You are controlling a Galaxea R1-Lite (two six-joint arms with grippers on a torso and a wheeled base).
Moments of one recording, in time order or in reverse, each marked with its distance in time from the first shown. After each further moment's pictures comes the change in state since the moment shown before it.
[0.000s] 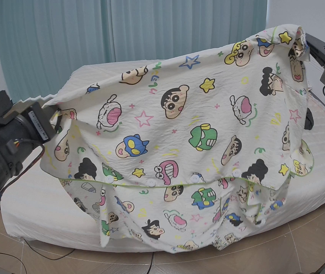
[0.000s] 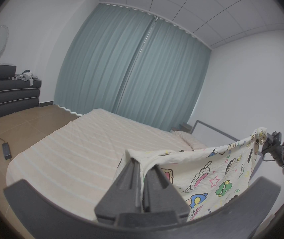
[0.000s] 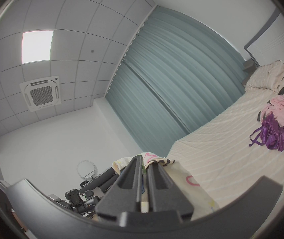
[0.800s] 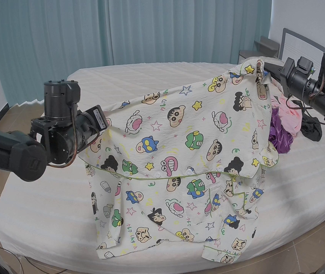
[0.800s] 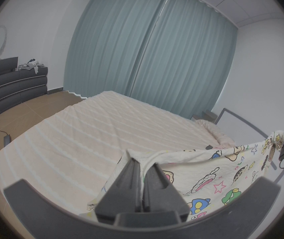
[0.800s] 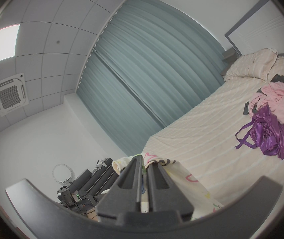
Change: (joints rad) left arm 0.190 0.545 -0.294 -0.006 -0.093 -0.103; right arm -0.038 0.392 -0.158 -0.003 -0.084 -0.058
